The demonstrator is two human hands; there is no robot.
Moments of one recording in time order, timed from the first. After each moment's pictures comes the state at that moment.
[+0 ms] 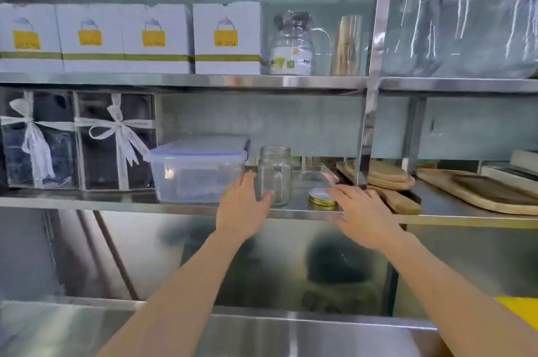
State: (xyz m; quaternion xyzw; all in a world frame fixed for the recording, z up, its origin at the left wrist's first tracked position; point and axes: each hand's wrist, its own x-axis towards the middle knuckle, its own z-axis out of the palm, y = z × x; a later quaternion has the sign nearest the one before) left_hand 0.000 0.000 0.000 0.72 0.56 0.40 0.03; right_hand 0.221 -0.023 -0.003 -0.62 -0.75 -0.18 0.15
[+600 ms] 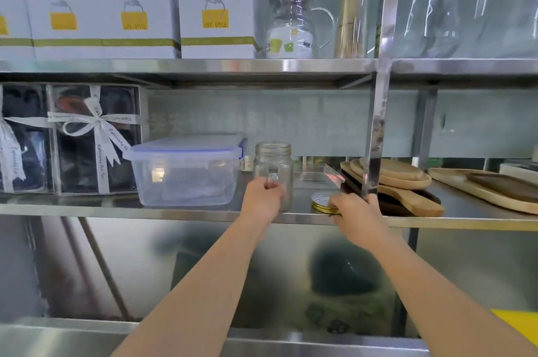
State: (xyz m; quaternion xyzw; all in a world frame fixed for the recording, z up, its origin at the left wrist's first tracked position) left_hand 0.044 0.041 -0.004 0.56 0.50 0.54 0.39; right_hand 0.218 0.037 -0.034 -0.65 -0.71 -0.14 0.22
